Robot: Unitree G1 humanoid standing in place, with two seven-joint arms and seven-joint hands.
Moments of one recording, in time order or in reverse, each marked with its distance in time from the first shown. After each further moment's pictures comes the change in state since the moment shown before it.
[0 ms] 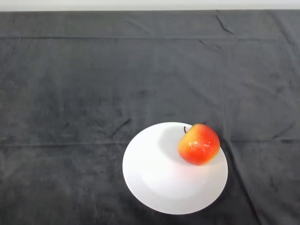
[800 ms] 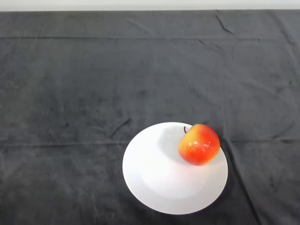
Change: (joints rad) left arm 0.000 -0.001 0.036 0.000 0.032 0.006 -0.007; right arm 0.000 0.000 0.000 0.000 0.000 0.000 0.000
